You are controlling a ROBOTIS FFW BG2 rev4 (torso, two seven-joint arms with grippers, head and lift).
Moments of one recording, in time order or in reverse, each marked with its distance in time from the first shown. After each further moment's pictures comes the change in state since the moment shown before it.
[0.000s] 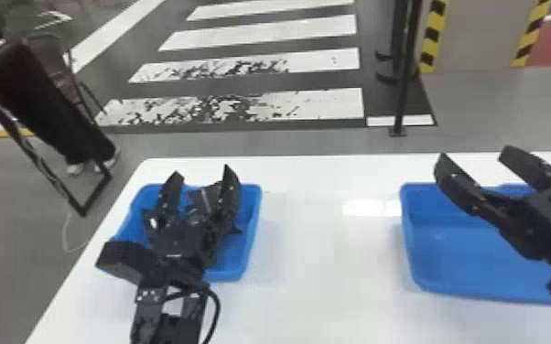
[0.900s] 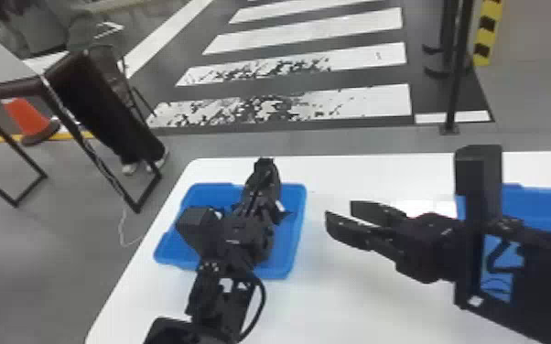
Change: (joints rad) left arm -0.027 0.022 0.031 -0.075 -0.050 0.322 -0.009; right arm -0.400 -0.090 0.469 0.212 -0.312 0.303 0.001
